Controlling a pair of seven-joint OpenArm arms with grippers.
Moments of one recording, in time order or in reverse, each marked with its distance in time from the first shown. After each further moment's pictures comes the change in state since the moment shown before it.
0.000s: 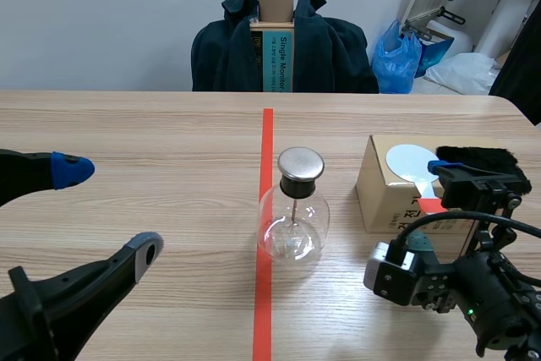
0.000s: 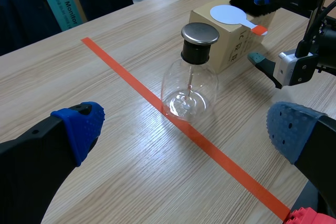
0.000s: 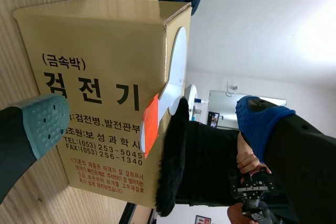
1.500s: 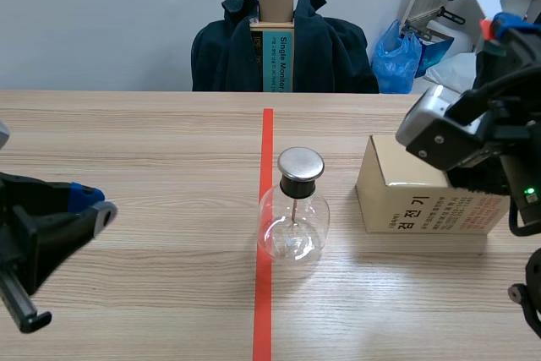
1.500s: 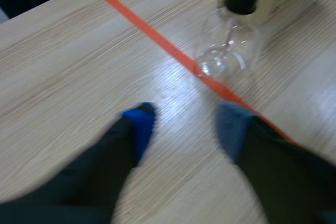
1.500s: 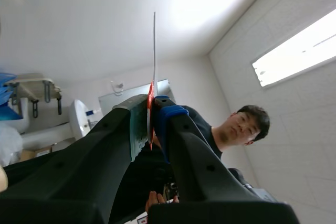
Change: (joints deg) left arm -11.7 -0.3 0.5 -9.0 0.0 -1.8 11.8; right arm -0.6 0.0 8.1 22.4 2.6 -13.0 1.6
